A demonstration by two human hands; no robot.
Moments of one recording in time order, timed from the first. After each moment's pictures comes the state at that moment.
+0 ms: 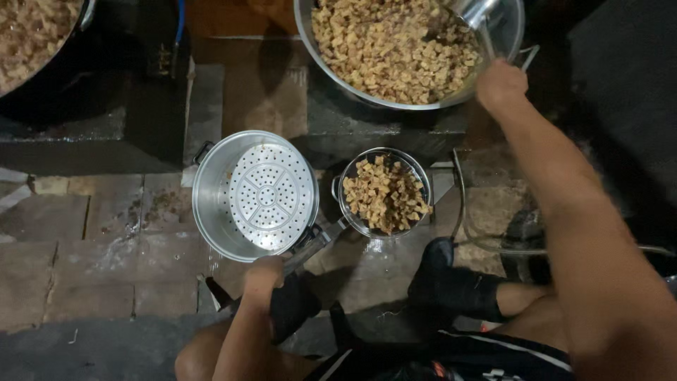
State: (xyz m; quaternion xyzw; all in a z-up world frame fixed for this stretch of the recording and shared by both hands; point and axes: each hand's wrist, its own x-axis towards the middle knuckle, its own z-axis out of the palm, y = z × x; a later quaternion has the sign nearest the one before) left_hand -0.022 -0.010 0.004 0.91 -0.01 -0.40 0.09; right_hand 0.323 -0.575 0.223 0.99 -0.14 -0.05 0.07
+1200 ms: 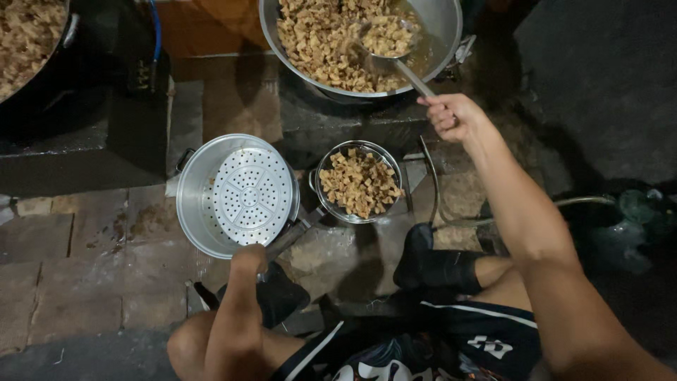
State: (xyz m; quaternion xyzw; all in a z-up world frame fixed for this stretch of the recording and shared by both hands) left_hand -0.006 -0.002 -0.022 0.94 -0.04 -0.35 0.05; right_hand 0.199 -0.581 0.233 0.43 -0.22 -0.29 -0.82
